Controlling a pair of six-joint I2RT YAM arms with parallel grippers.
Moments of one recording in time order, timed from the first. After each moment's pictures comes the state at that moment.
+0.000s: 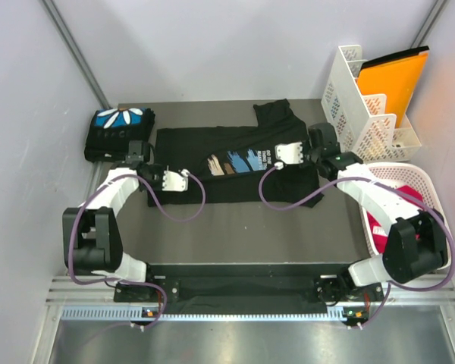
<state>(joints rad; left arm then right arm) -0.02 1.48 0.97 -0.60 0.16 1.62 0.36 1.41 1.07 -0.35 0.23 -1.46</state>
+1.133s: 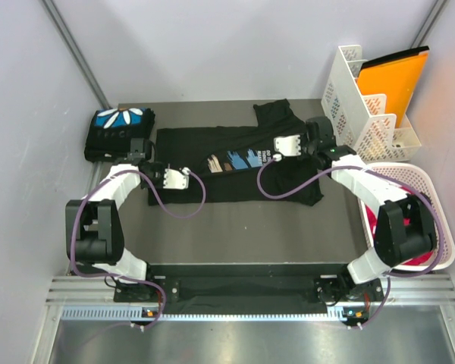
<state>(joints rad) -0.01 1.55 1.01 -0.57 0.17 1.63 0.33 1.53 1.13 -0.26 0.23 -1.48</state>
